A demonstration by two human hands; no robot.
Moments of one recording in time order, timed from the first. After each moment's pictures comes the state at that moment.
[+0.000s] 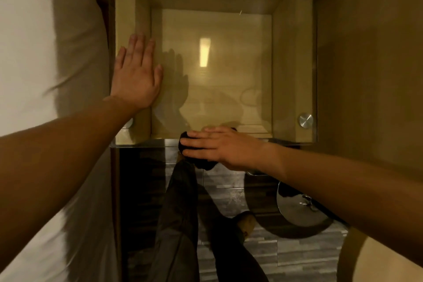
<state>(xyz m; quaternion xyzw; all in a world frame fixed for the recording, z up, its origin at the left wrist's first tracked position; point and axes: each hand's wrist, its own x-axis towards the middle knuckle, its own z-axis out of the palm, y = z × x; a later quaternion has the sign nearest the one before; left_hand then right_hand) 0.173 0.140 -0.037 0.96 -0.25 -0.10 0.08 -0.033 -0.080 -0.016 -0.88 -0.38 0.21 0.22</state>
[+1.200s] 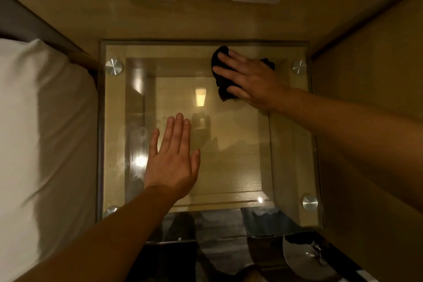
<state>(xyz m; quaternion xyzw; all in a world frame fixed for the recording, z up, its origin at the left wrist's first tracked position) 0.152 0.048 -0.043 0.95 -0.28 -0.13 0.04 0.231 -0.258 -0.011 -0.97 -0.17 0.10 0.11</state>
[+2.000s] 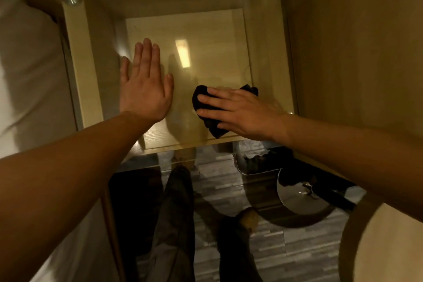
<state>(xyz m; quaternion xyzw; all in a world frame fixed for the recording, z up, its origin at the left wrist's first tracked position) 0.149 0.045 -0.037 0.96 -0.27 -0.10 0.05 -0.004 -0.190 -0.027 -0.95 -0.24 0.11 0.16</state>
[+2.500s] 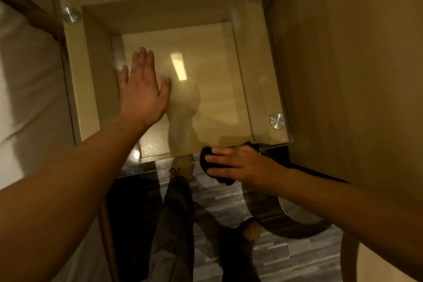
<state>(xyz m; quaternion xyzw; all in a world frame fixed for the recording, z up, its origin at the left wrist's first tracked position) 0.149 0.033 -0.022 0.95 -0.25 -0.12 0.13 -0.113 -0.155 -0.003 -0.92 -0.23 0.11 0.29</state>
